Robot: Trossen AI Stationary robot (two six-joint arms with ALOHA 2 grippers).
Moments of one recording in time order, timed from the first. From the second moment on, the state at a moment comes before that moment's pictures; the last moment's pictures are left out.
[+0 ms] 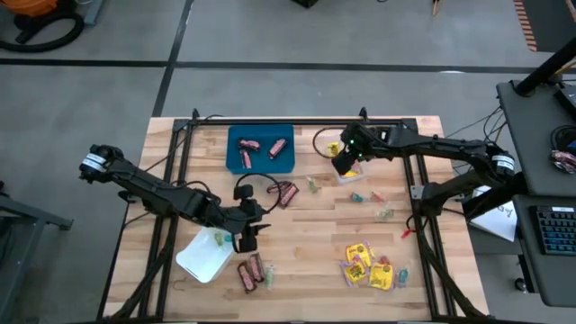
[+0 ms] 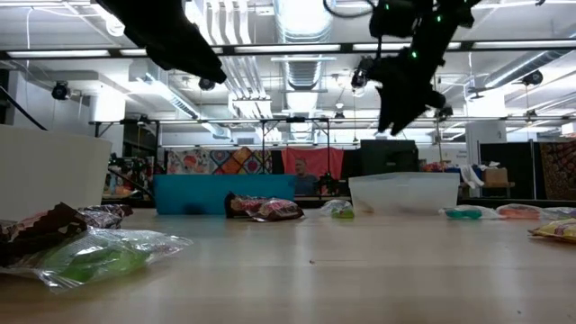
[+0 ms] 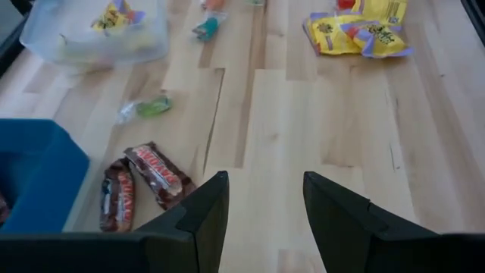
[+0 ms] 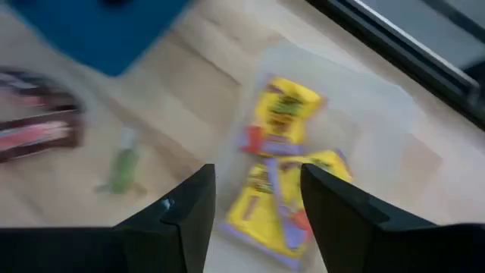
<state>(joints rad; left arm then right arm) -0.38 1.34 0.90 -0.29 -0.41 -0.28 -0.36 1.35 1.04 -0.71 0.20 0.41</state>
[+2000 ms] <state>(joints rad) -0.38 1.32 0.90 -0.32 -0.51 -0.23 -0.03 1.87 1.23 -0.59 0.34 0.60</state>
